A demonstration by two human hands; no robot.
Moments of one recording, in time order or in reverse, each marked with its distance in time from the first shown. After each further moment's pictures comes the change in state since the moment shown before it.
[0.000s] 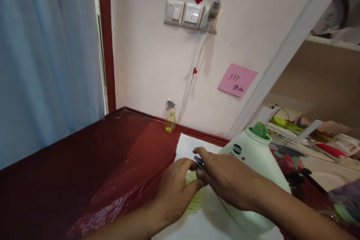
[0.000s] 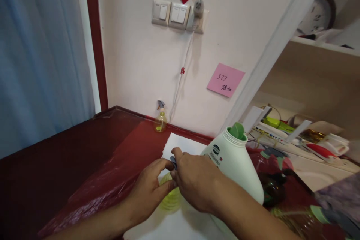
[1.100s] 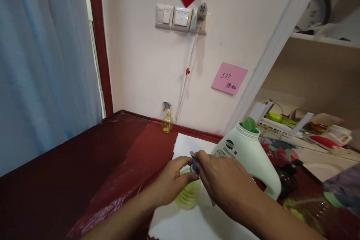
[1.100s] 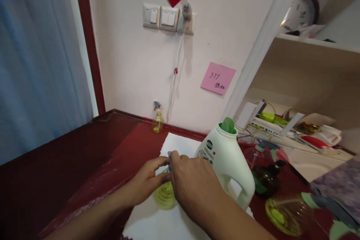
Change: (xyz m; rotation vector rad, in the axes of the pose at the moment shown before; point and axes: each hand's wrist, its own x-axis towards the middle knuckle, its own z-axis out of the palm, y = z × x) left_hand 0.014 -0.010 -0.007 -0.190 -0.183 0.036; right_hand -0.017 -0.004 0.024 -0.272 0.219 0.080
